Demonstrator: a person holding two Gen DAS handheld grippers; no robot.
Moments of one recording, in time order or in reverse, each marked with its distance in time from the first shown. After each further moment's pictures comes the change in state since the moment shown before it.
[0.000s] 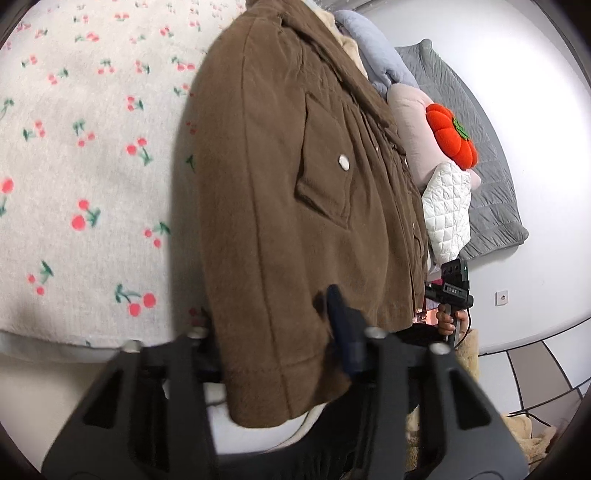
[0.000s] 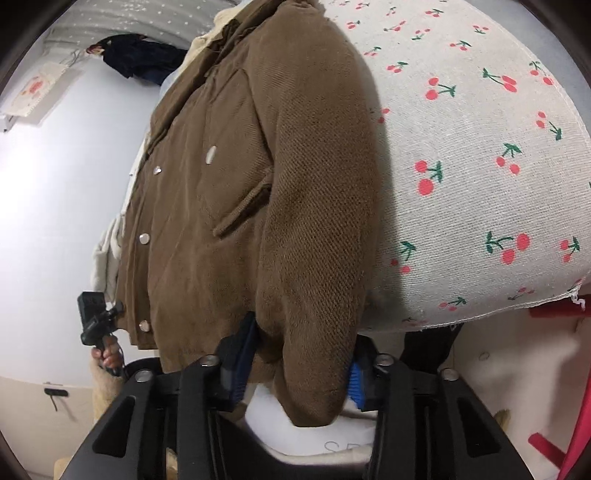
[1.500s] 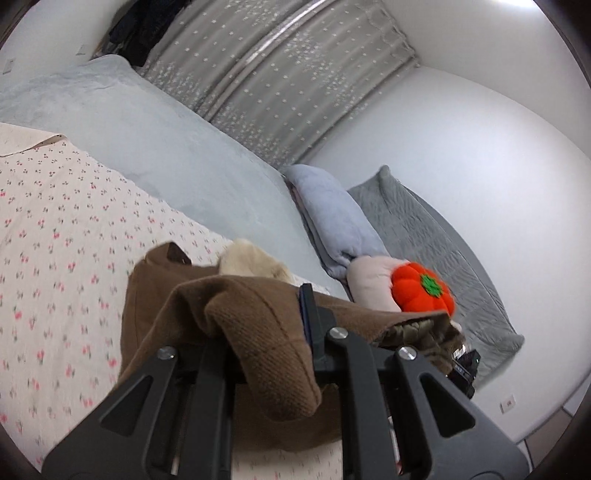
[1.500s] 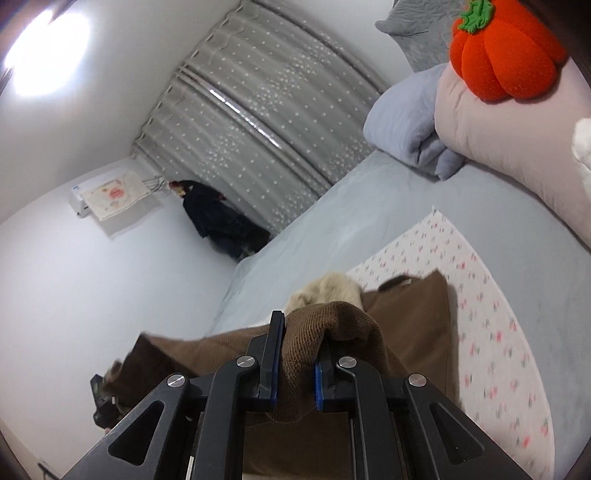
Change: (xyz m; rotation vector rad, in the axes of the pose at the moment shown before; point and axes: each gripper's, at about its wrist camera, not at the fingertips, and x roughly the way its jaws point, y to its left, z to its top) left arm -0.060 -0.156 0.342 0.145 -0.607 -0.035; right arm -0.131 0.130 0.286 -0.126 -0.759 0.190
